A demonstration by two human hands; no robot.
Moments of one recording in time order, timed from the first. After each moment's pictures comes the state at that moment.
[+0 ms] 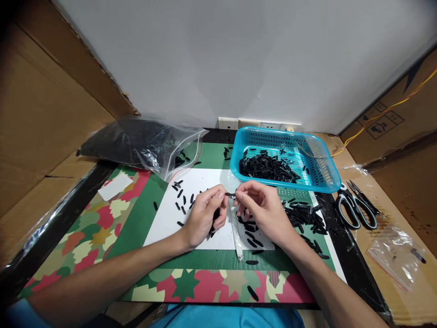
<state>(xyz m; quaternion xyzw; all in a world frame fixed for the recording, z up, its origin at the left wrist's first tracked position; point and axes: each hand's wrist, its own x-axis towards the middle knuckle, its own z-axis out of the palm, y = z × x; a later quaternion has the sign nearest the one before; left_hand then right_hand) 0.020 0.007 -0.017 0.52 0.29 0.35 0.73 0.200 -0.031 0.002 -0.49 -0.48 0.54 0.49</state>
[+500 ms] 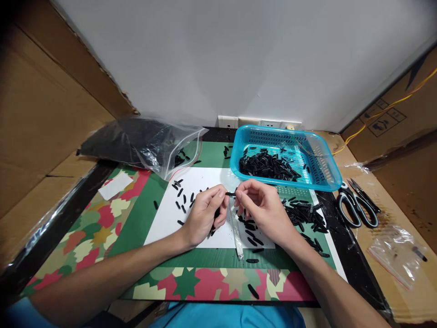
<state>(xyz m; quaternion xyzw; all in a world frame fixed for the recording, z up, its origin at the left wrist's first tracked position) 0.020 0.006 -0.019 0.52 0.31 0.34 0.72 0.200 -0.033 -0.001 -0.50 -0.49 0.52 0.48</state>
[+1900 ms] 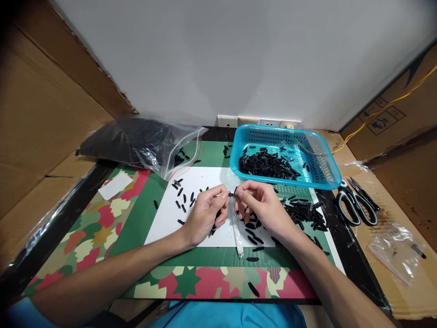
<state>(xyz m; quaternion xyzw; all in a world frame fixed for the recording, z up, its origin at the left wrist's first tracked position) 0.019 0.008 -0.017 0.56 0.30 0.33 0.70 0.203 -0.028 -0.003 -0.46 -0.44 0.61 0.47</state>
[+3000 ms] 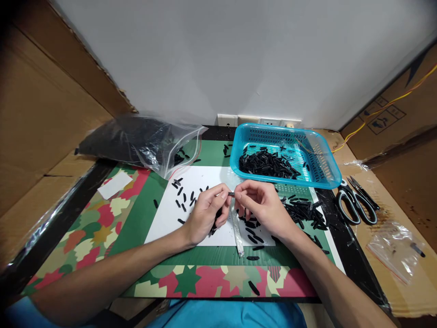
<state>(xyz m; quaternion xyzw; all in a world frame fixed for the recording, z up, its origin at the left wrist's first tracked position) 0.018 0.008 -0.017 0.57 0.28 0.32 0.70 0.203 -0.029 0.001 -0.47 -0.48 0.58 0.46</state>
